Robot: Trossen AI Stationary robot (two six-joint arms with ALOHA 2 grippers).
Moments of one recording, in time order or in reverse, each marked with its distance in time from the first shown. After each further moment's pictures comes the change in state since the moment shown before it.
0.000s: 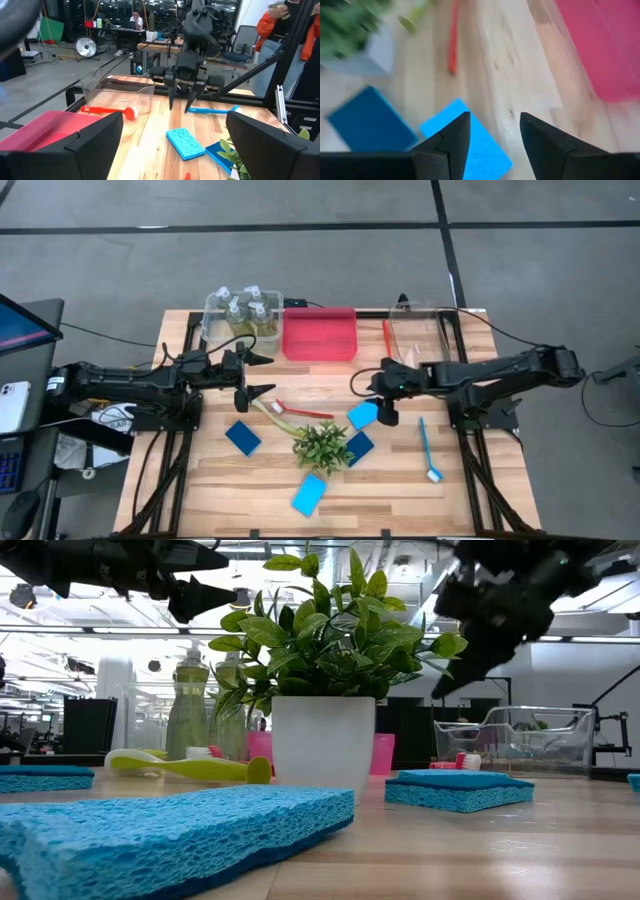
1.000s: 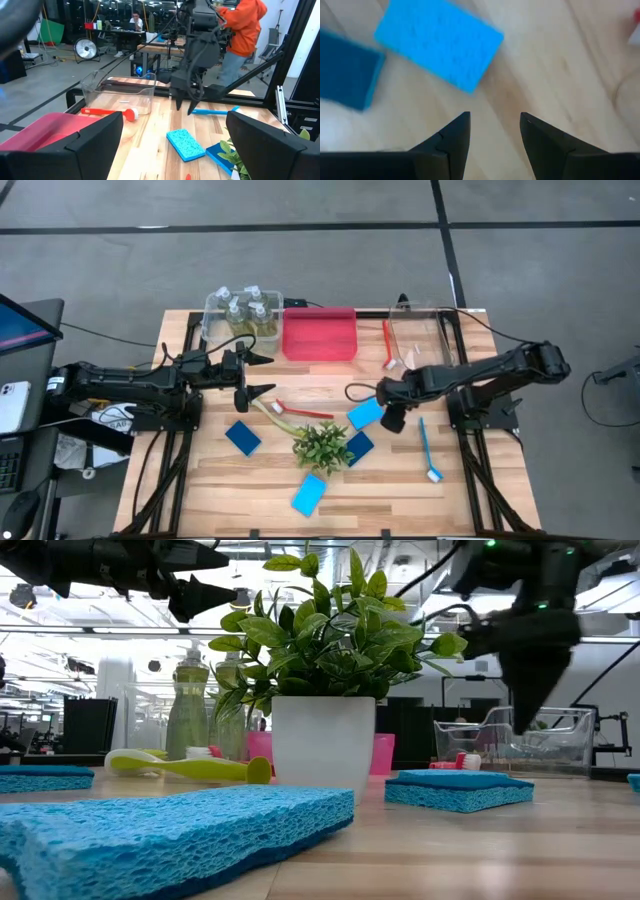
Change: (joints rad) left arm 0.000 0.000 0.000 0.007 0.000 0.007; right arm 0.088 0.147 0.156 -0.568 0.019 0.482
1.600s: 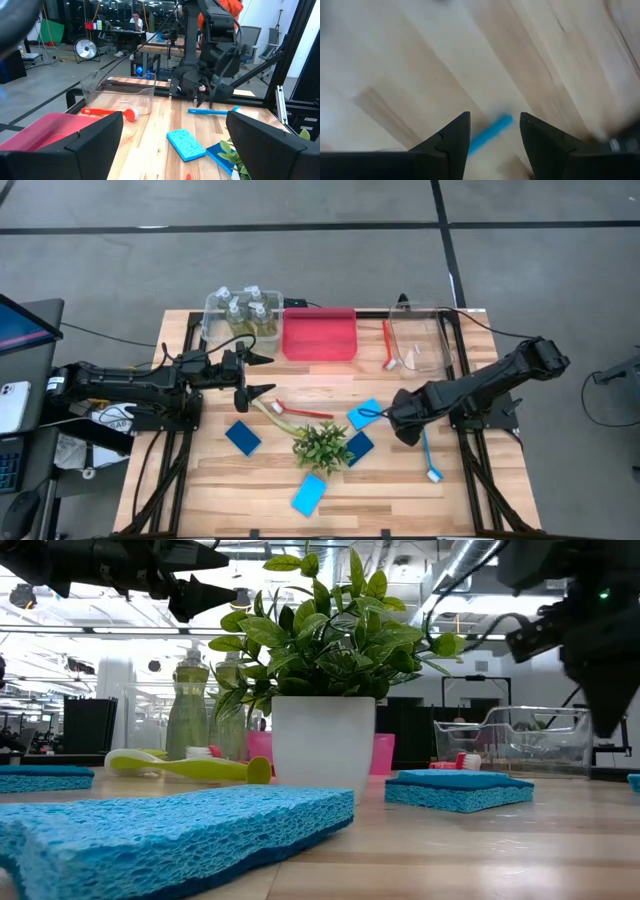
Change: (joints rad) left arm 0.000 0.000 0.000 0.000 0.000 0.001; right arm 0.217 -0.001 0.000 -0.263 0.026 0.344
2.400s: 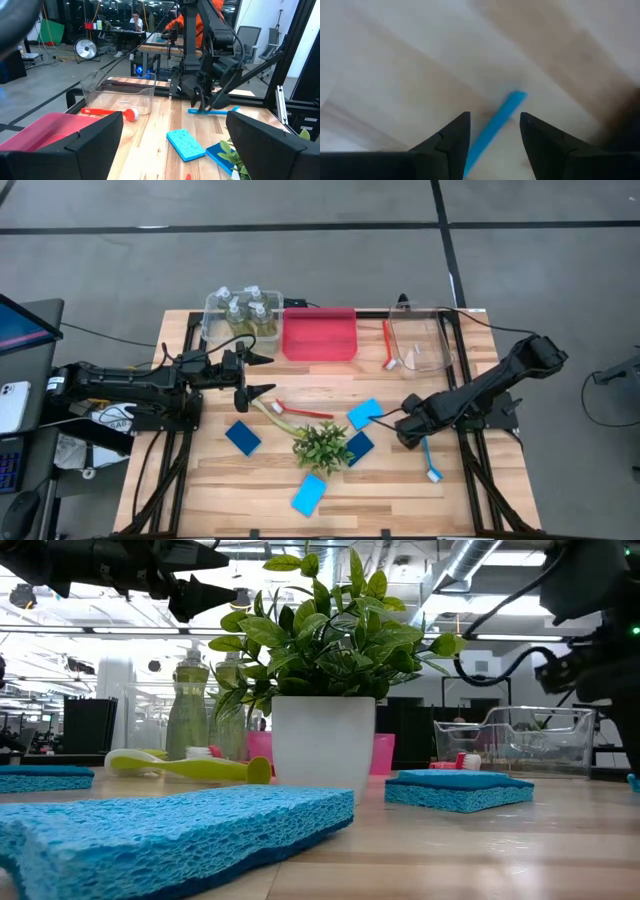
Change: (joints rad) left arm 0.000 0.000 0.000 0.000 0.000 0.000; right arm 0.129 0.000 -0.164 0.148 -0.025 0.385
